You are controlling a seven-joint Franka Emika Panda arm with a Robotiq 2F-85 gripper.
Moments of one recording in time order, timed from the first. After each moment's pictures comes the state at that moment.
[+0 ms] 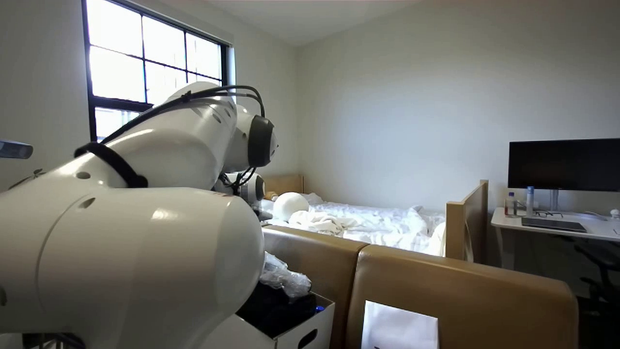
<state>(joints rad) 0.62 0.92 0.15 -1.21 -0.08 1.70 1.44</state>
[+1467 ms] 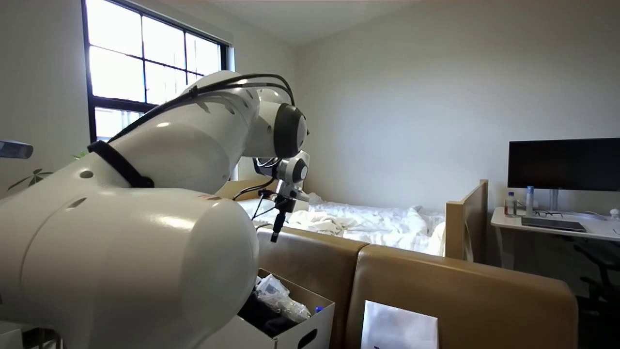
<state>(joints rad) 0.42 0.86 0.14 -1.14 0.19 1.86 1.35</state>
